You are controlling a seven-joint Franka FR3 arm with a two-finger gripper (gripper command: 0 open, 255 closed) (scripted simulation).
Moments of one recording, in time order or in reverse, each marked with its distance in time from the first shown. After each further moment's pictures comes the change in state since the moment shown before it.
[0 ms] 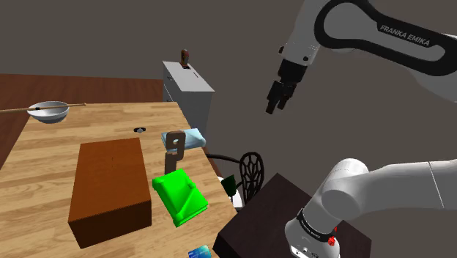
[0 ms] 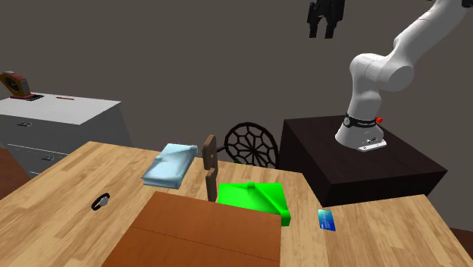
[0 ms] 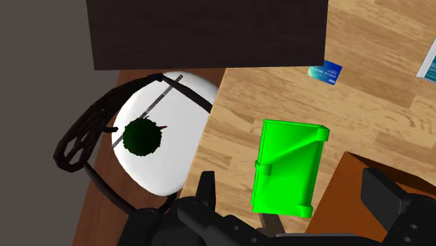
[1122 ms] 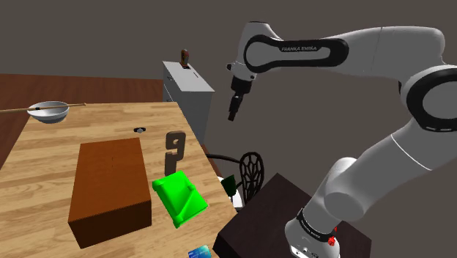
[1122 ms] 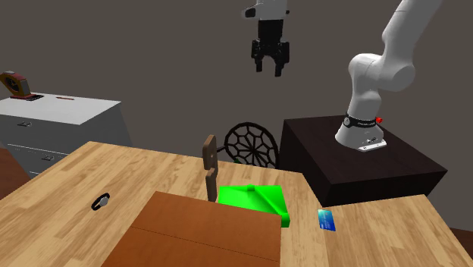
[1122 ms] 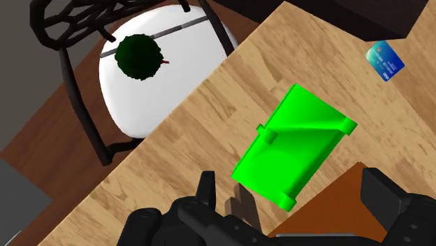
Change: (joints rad) arm 0.086 0.489 -0.061 0.100 -0.080 0.373 -0.435
